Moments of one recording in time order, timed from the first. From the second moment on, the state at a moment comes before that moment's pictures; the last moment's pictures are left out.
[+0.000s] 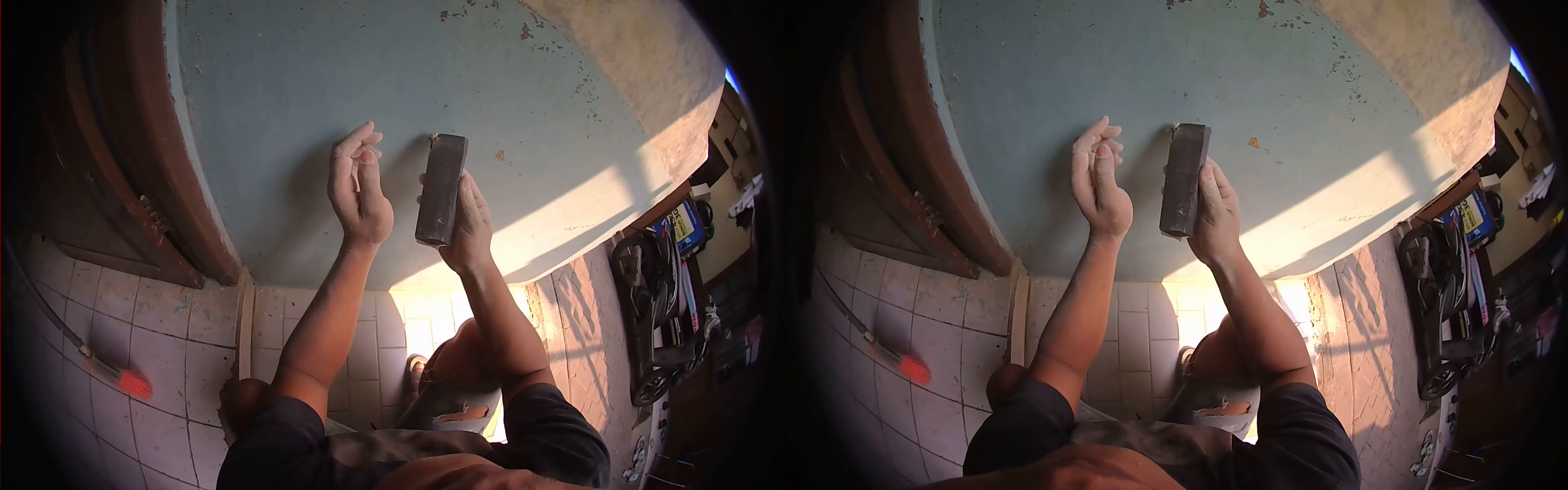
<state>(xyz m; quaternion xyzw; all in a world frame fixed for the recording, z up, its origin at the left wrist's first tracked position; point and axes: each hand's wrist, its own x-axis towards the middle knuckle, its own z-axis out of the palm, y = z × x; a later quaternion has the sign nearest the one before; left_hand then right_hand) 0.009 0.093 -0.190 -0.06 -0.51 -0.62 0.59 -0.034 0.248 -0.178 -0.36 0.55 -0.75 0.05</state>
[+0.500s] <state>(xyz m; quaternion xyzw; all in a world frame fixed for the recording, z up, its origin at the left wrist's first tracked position) 0.041 0.066 -0.133 -0.22 -0.44 -0.71 0.51 -0.042 0.283 -0.208 -0.26 0.40 -0.83 0.30</state>
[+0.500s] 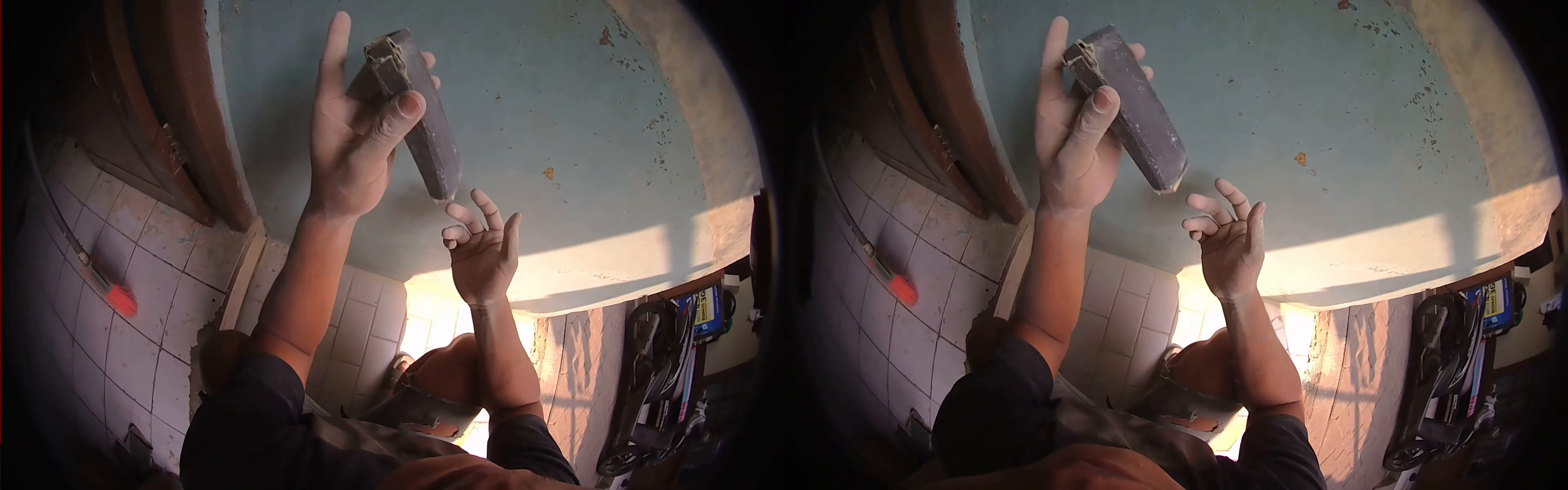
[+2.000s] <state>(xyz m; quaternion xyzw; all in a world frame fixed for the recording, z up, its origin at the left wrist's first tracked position) -0.013 0.034 -0.125 0.07 -0.60 -0.09 0.79 -0.149 0.289 -0.054 -0.12 0.66 -0.40 -0.62</state>
